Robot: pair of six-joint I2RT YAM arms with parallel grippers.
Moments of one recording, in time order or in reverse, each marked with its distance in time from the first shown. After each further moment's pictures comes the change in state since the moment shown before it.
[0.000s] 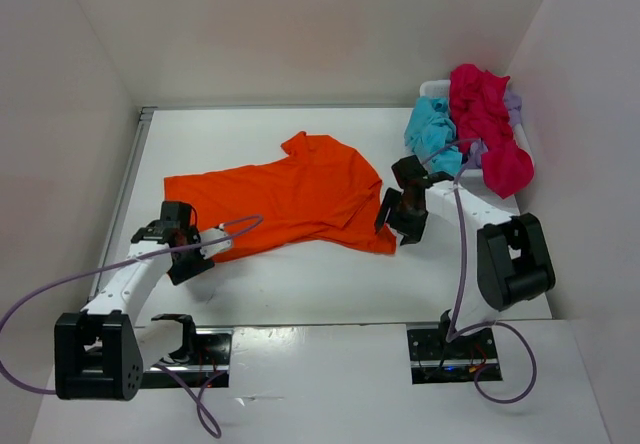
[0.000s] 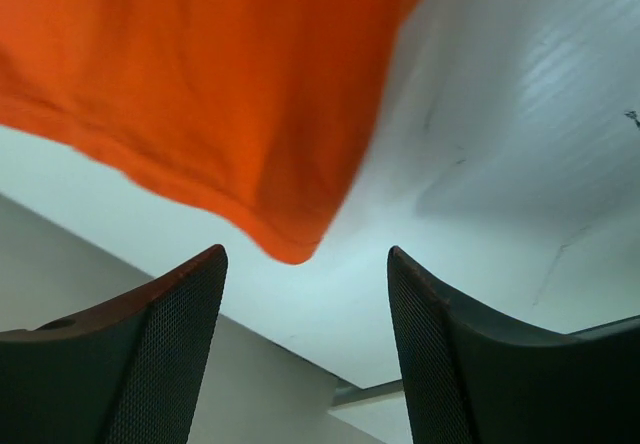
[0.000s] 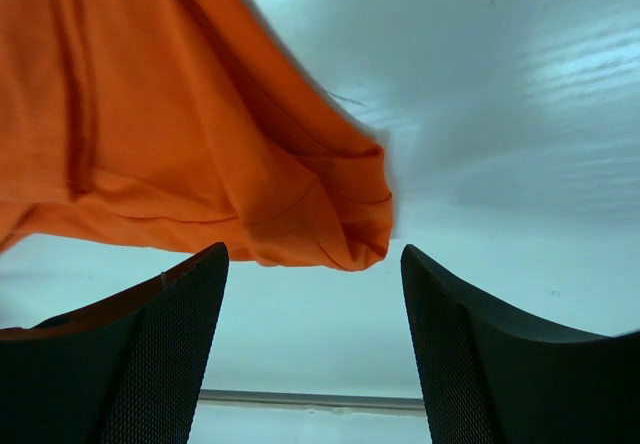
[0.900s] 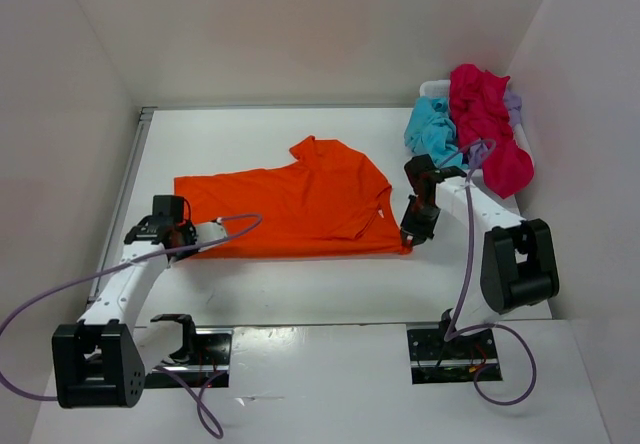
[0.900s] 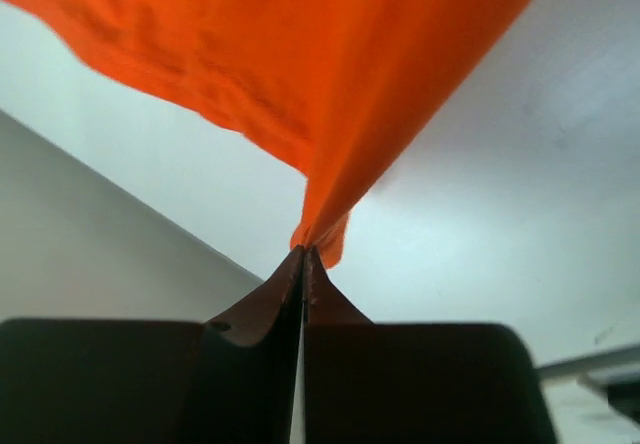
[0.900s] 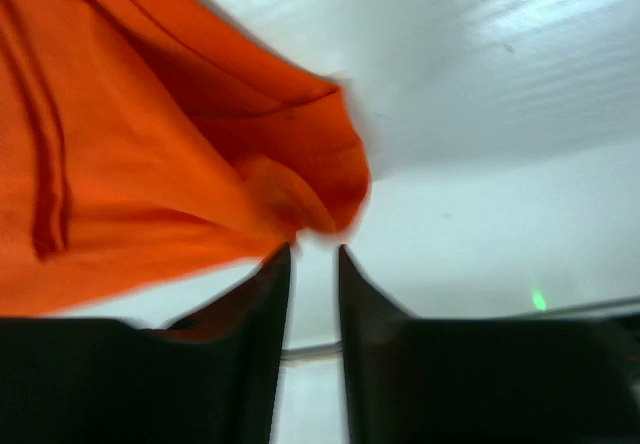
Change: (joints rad) left arm 0.032 -0.019 0.022 0.057 -0.026 0.133; right arm -0.076 -0.010 0.021 -0.192 0.047 -0.013
